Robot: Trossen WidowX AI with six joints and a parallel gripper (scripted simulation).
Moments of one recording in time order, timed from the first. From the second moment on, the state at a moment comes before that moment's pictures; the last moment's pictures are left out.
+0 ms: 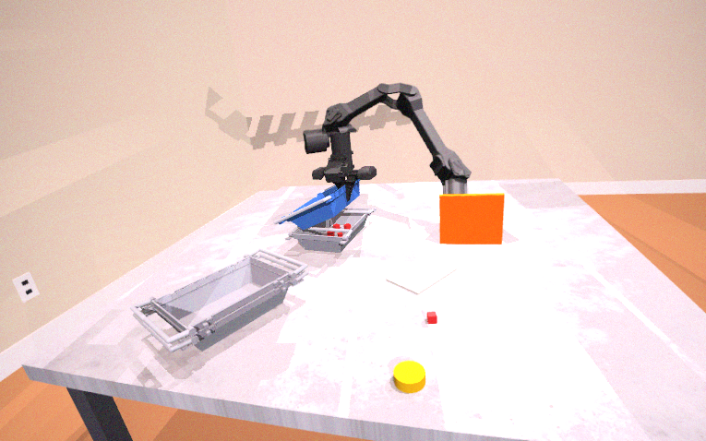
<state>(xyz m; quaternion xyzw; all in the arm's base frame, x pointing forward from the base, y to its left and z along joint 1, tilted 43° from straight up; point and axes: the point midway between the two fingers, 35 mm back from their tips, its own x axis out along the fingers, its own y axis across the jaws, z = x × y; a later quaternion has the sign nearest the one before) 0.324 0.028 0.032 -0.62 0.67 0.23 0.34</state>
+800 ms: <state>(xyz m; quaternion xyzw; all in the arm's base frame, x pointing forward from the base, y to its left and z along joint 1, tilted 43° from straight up) 0.315 0.021 0.021 -0.62 0.67 0.22 0.34</state>
